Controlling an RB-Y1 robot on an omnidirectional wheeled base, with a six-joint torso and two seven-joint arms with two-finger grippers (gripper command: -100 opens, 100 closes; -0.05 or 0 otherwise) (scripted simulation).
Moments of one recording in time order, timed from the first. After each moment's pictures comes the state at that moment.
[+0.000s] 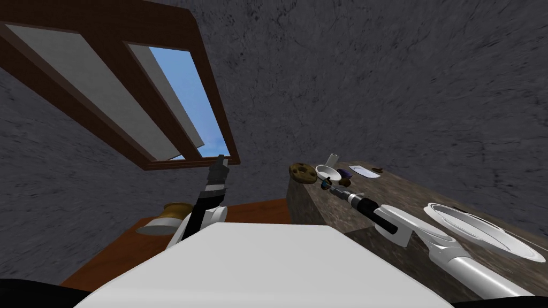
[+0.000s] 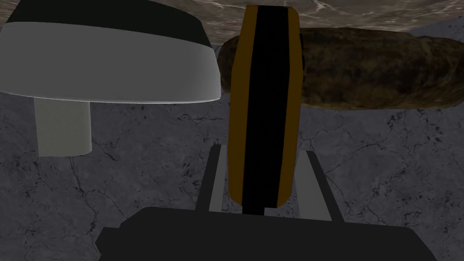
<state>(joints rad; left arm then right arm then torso) 0.46 0.03 0.04 -2.25 -0.02 -0.37 -0.11 0.42 -1.10 0.05 -1.62 0.43 -0.21 0.15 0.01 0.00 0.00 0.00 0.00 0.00</state>
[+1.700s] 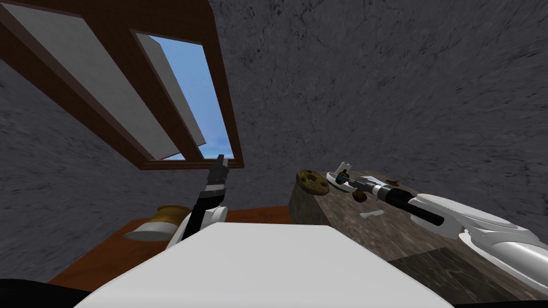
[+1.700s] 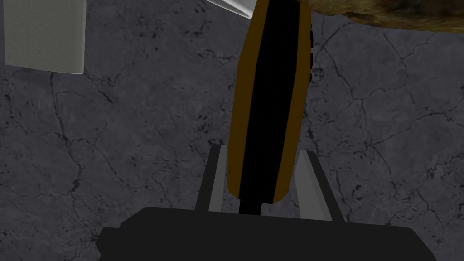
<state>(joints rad) 0.46 0.03 0.04 -2.25 -0.02 -0.37 -0.11 0.37 -1.31 -0.05 -1.32 0.35 -0.48 0.07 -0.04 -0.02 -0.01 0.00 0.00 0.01</state>
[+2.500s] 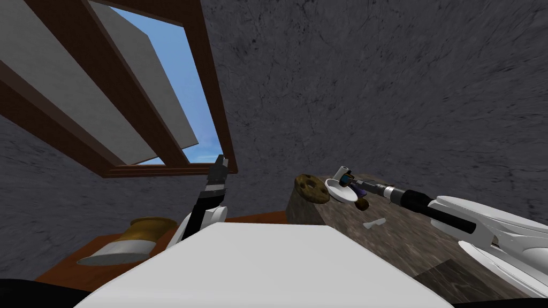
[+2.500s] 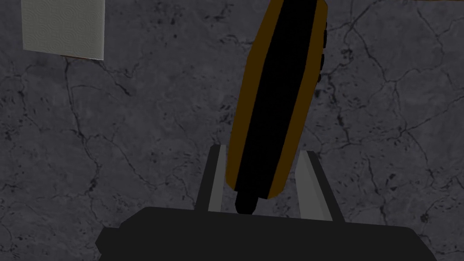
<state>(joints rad) 0.46 0.03 0.04 -2.25 -0.02 -0.37 -0.11 0.40 -1.36 -0.07 -1.22 0.32 -0.64 0.02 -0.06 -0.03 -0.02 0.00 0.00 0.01</state>
